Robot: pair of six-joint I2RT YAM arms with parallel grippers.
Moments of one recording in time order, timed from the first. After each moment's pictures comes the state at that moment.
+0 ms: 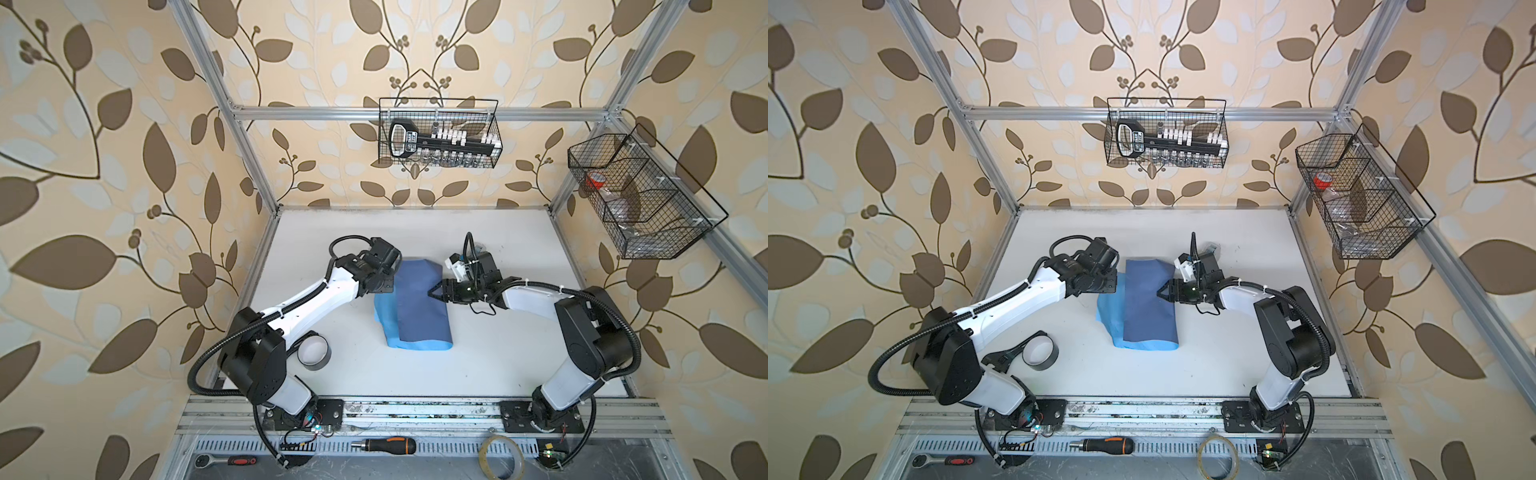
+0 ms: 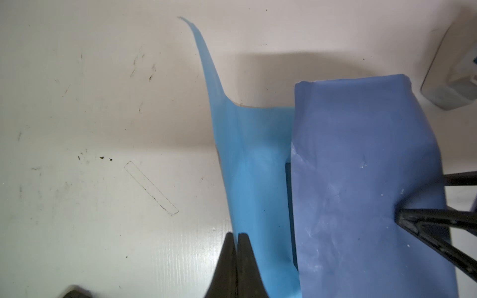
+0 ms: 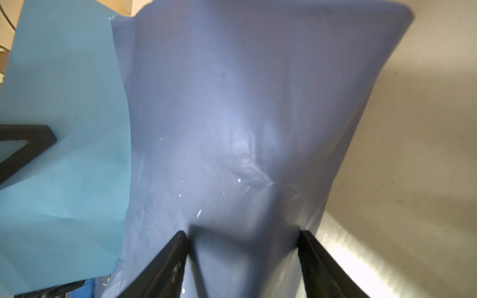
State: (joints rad) left arm -0.65 1.55 1.23 -0.79 -0.27 -0.56; right arm 0.38 1.69 0.84 -0.04 -0.54 0.44
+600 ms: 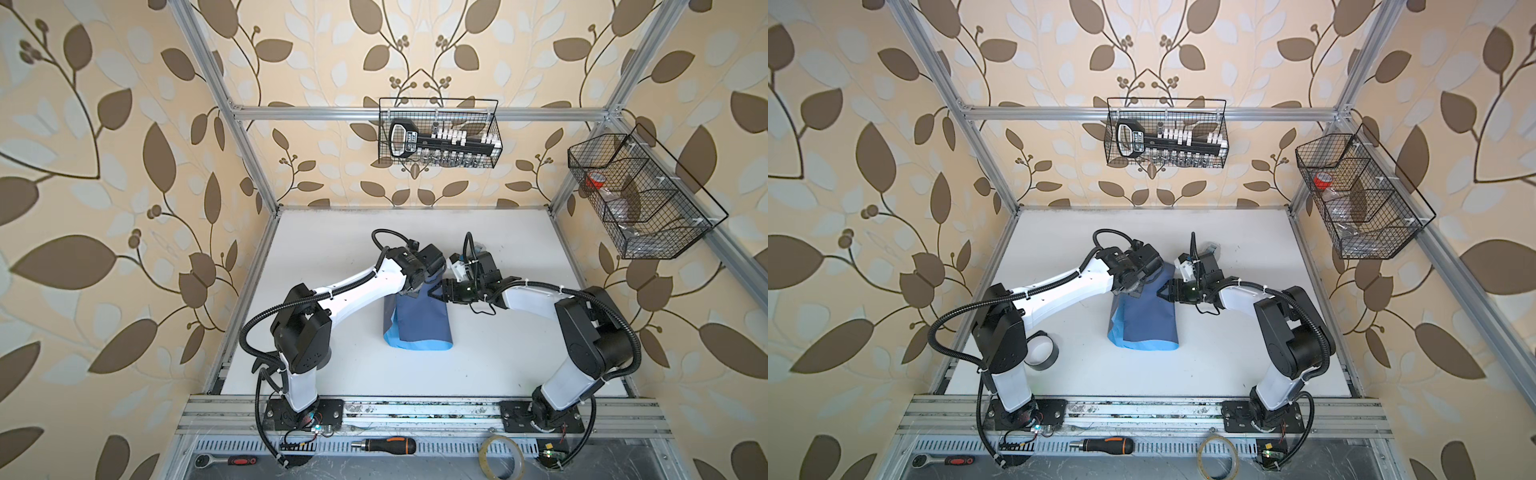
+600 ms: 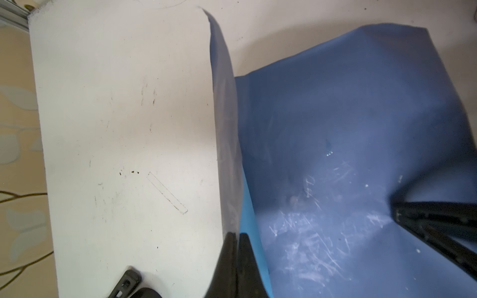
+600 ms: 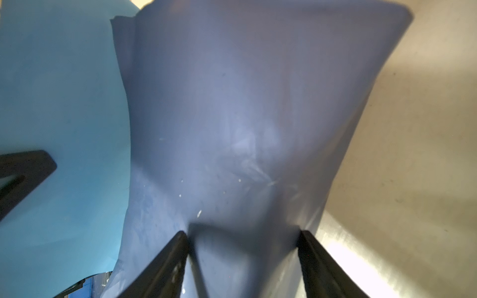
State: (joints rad) left arm -0.84 1.84 1.57 -1.07 -0.50 -0.56; right arm 0.38 1.69 0.84 -0.04 -0.54 0.44
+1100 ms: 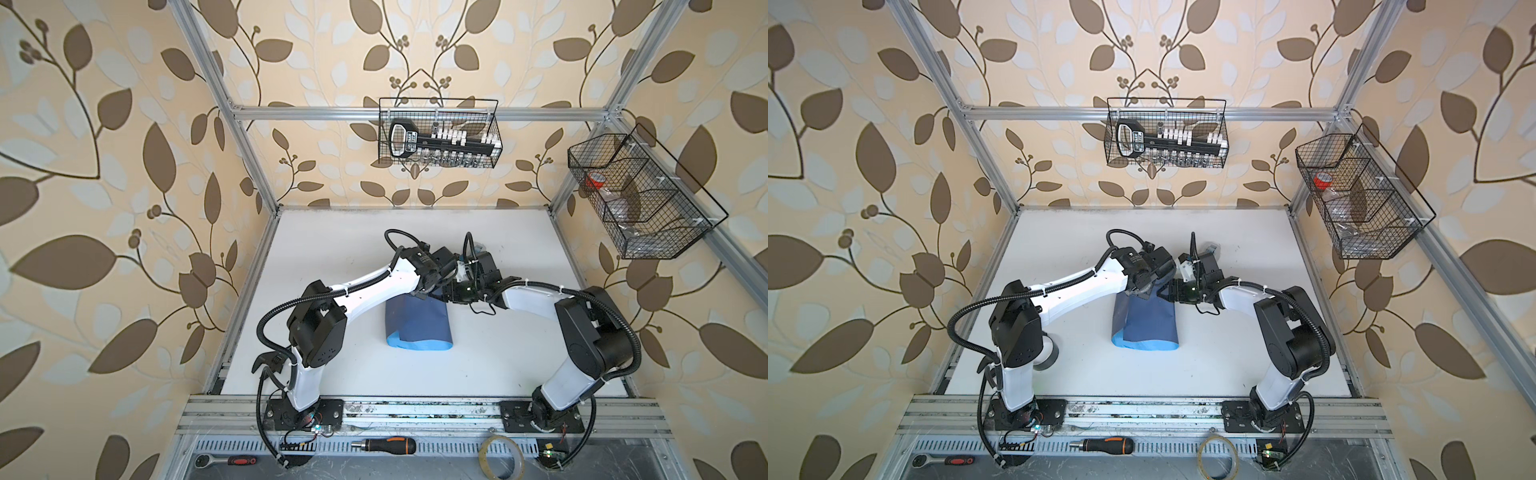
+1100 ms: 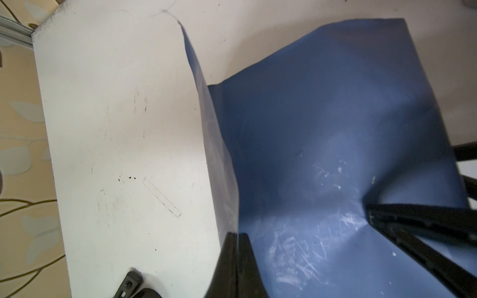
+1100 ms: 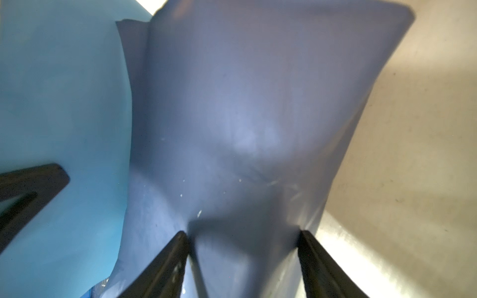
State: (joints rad) left arm -0.88 1.93 1.67 -1.12 -0.52 -0.56; right arm 0.38 1.69 0.84 -0.04 -0.54 0.44
